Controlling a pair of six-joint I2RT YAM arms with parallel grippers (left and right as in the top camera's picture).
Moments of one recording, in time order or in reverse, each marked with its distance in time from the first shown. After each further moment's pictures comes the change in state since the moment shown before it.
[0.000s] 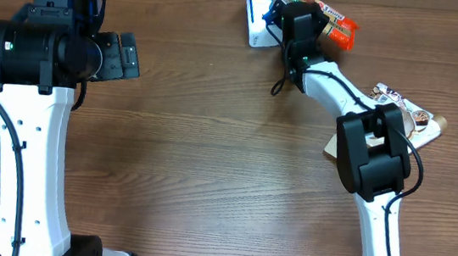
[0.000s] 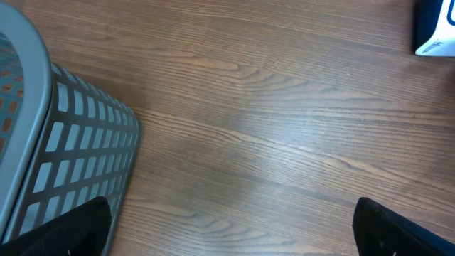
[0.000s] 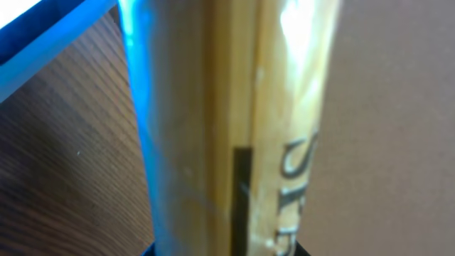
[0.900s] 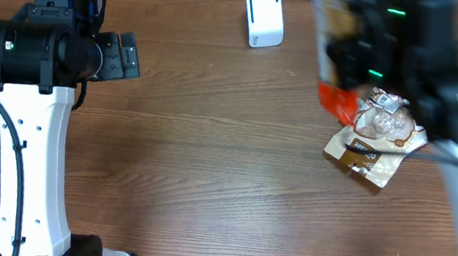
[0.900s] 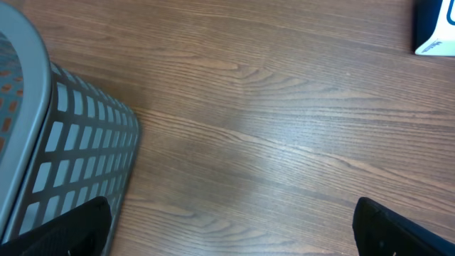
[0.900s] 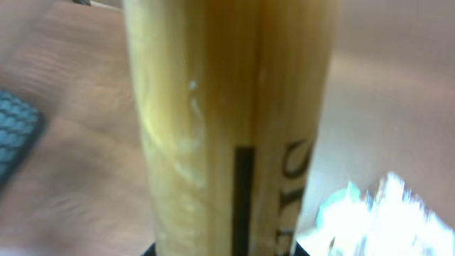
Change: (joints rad) left arm 0.000 0.000 0.000 0.000 0.000 0.000; right arm -0.136 -0.908 0.054 -1.298 -0.863 1.068
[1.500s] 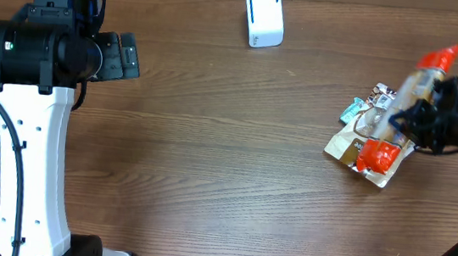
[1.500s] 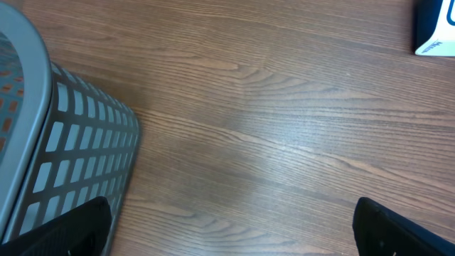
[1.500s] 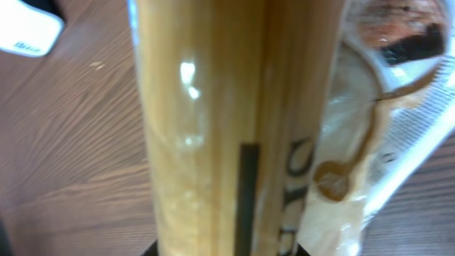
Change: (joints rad) left arm 0.000 0.000 0.000 0.000 0.000 0.000; right arm -0.557 0.102 -0.715 0.367 -0.210 0.153
